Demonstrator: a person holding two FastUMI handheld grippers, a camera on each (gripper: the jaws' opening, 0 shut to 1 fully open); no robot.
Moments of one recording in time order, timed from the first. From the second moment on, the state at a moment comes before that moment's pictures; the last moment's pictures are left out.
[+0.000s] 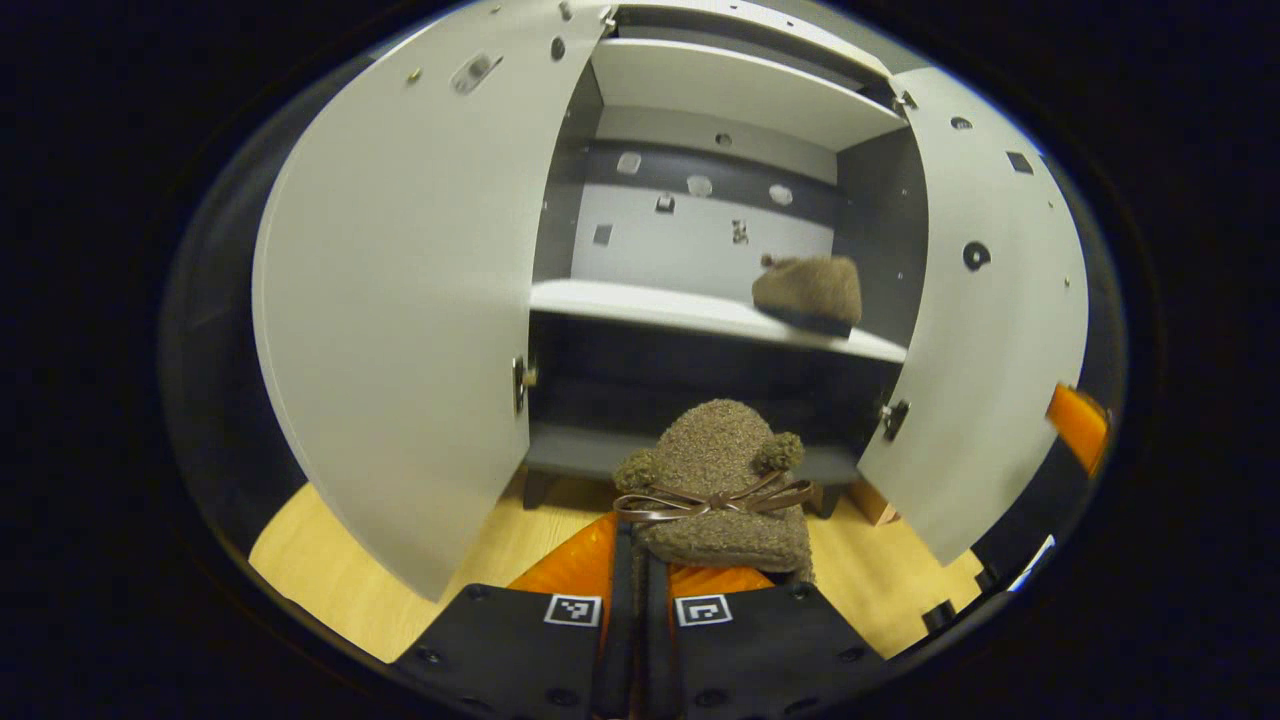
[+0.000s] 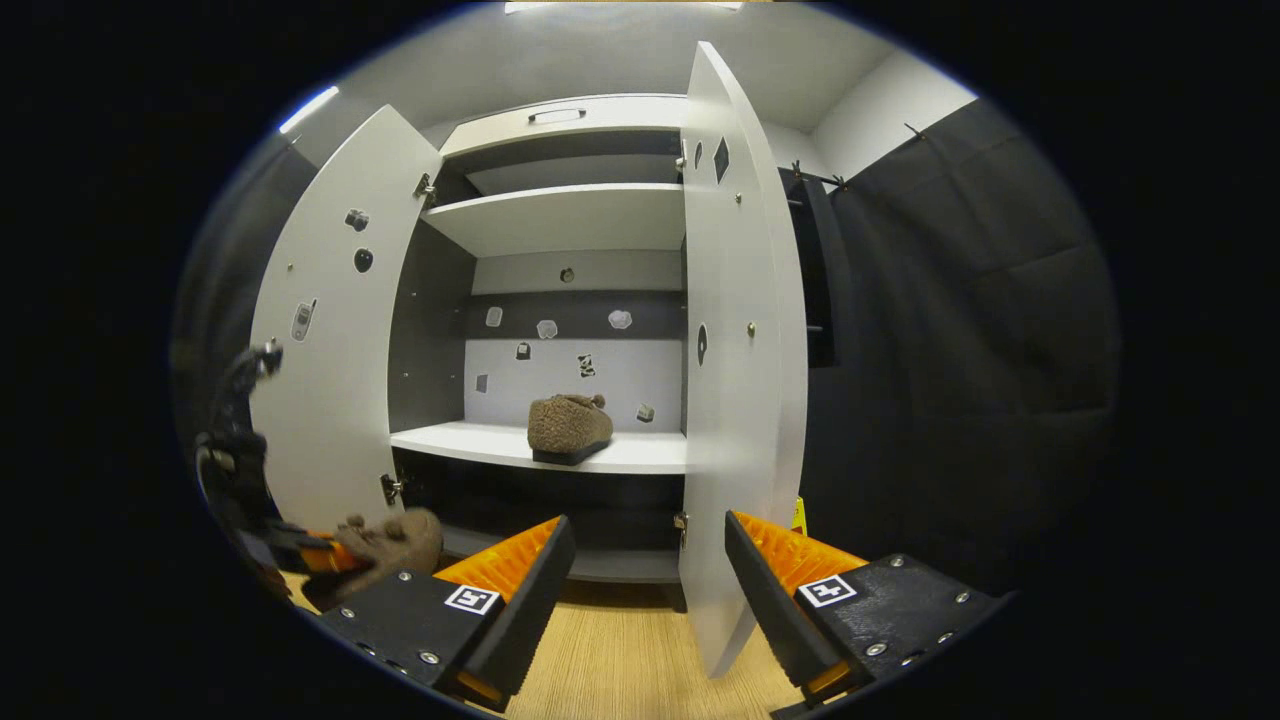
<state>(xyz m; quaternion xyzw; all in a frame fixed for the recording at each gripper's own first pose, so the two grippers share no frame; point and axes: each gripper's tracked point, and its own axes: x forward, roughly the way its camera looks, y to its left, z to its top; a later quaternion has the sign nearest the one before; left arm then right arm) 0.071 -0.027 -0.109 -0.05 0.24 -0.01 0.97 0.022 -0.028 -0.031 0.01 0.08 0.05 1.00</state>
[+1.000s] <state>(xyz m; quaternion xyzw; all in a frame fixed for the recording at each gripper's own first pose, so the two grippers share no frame) 0.416 -0.040 -0.101 -0.06 0.35 0.05 0.93 -0.013 -0.101 -0.018 -0.01 0.08 -0.02 1.00</state>
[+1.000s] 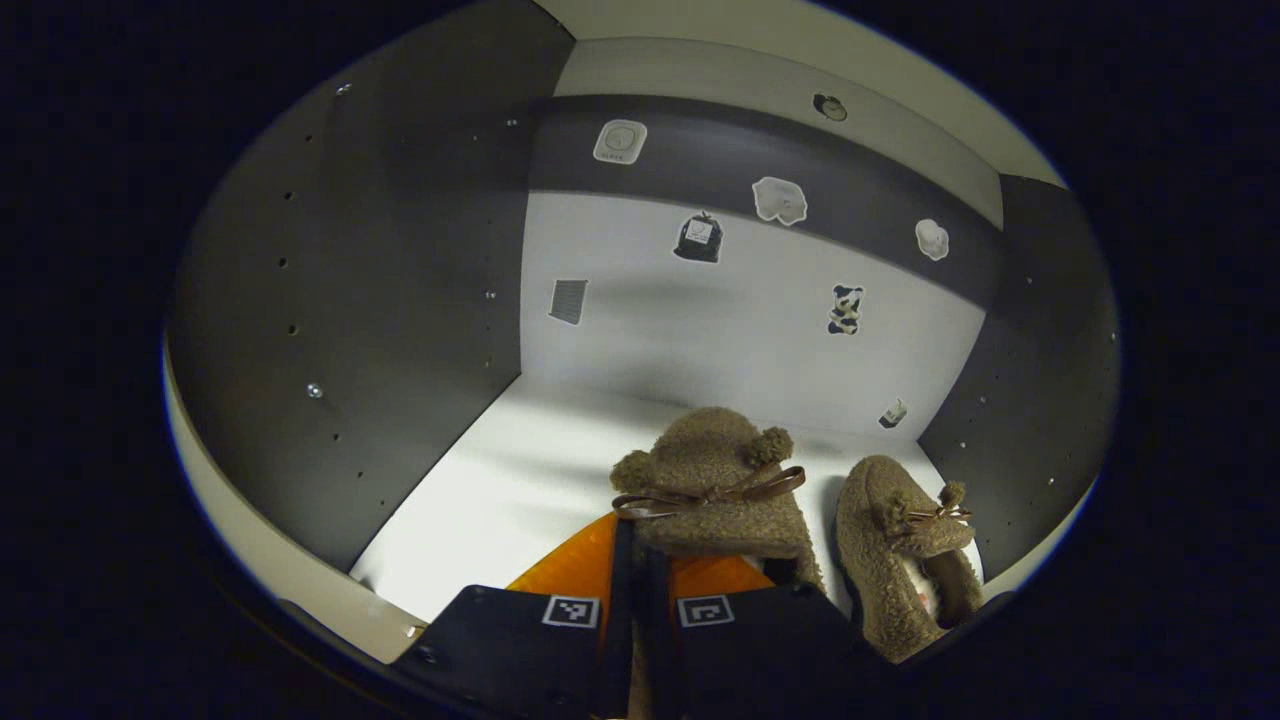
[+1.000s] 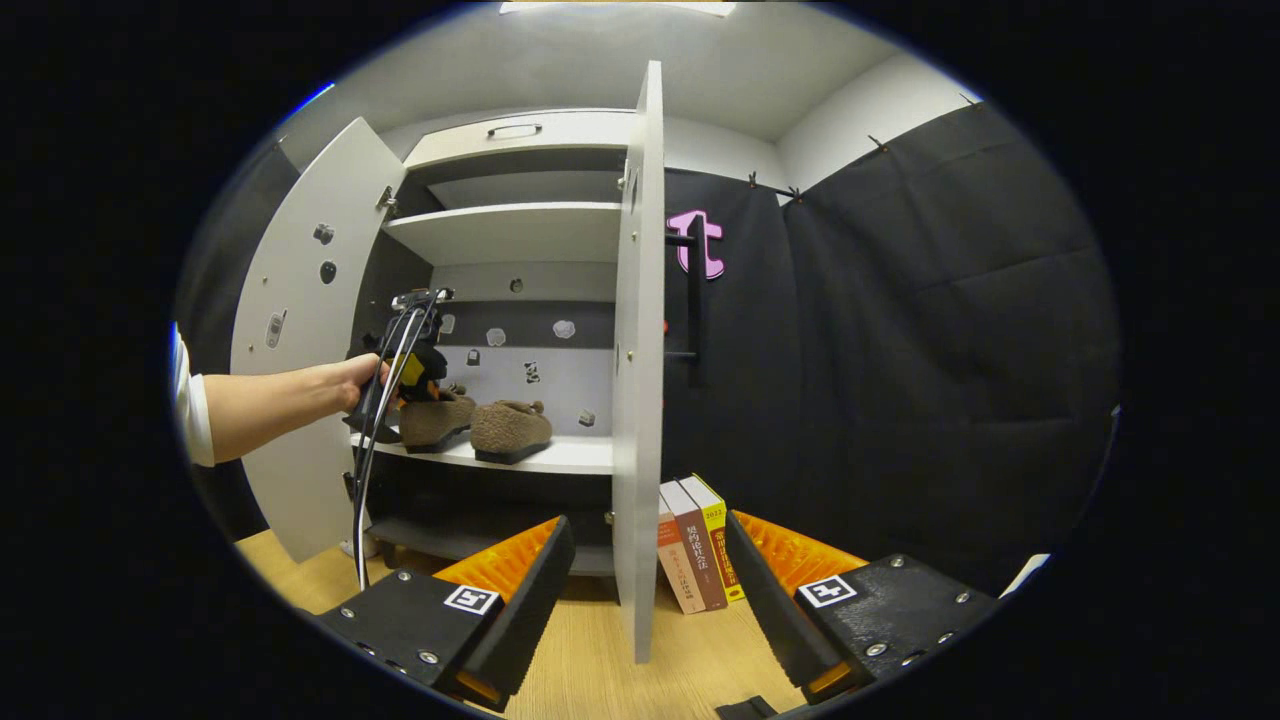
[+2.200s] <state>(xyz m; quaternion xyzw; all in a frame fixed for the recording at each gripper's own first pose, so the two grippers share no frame) 0.304 -0.046 0.052 -0.03 0.16 -0.04 0.99 0.003 -0.072 -0.023 0.02 0.07 0.01 1.00</state>
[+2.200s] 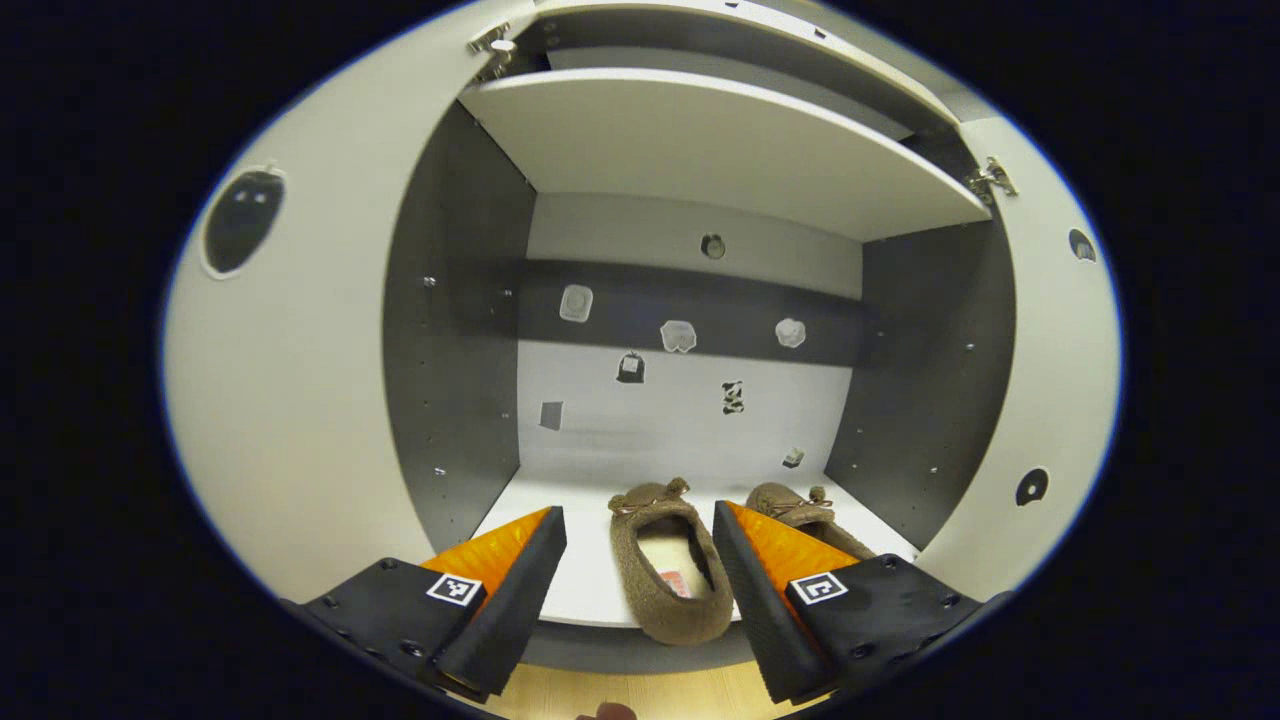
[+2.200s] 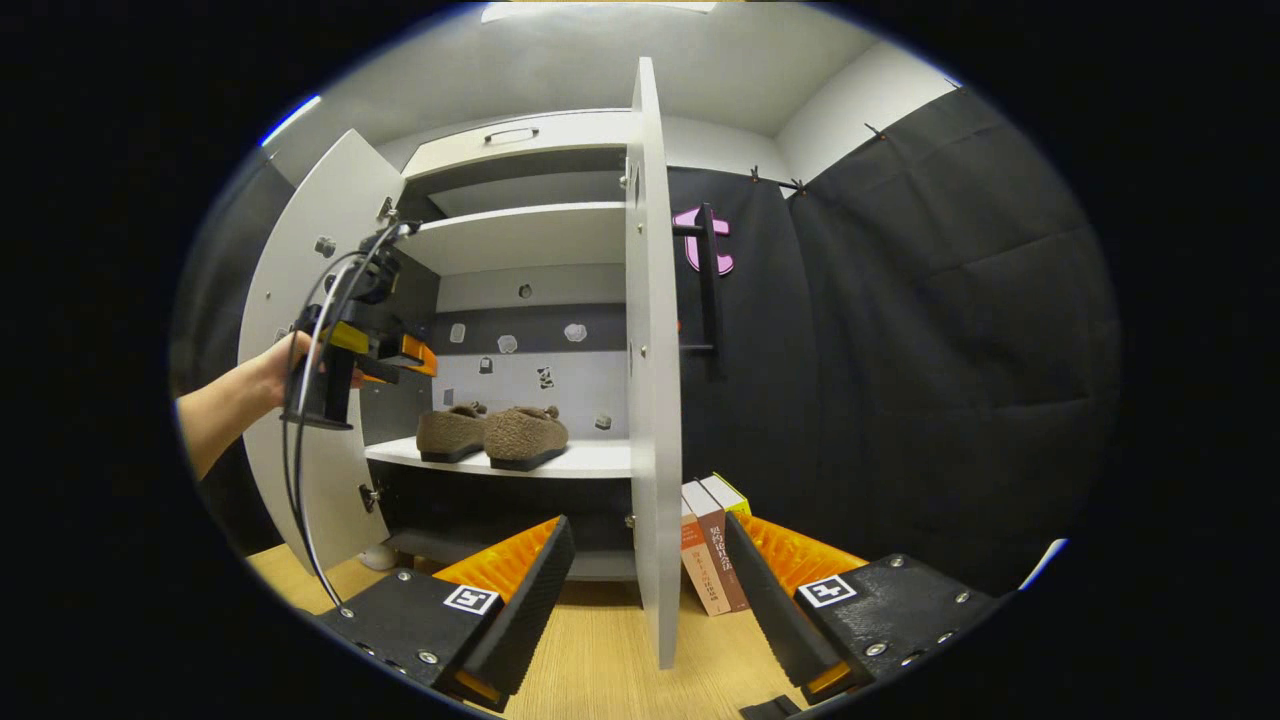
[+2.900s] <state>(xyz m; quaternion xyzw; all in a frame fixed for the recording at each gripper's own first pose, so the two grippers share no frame) 0.098 -0.001 -0.013 0.02 0.08 0.04 1.00 0.007 -0.041 -0.029 0.04 0.06 0.05 1.00</state>
